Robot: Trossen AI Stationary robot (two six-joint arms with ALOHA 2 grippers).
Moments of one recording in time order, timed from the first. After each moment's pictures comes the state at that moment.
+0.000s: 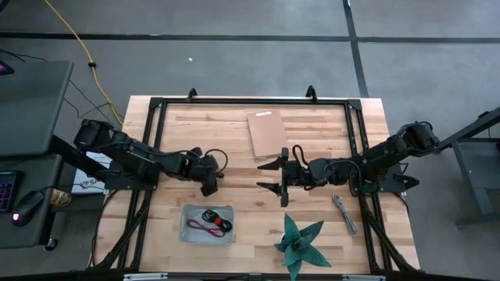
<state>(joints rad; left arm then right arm) -0.05 1.44 0.62 -0.40 -0.39 -0.51 0.29 1.43 0.75 0.67 0.31 0.05</state>
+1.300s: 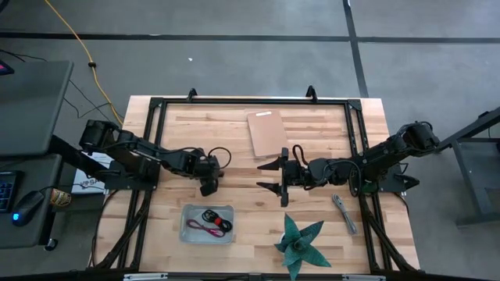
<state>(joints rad) 0.03 1.50 0.62 -0.40 -0.26 -0.43 0.29 1.43 0.75 0.67 0.31 0.07</state>
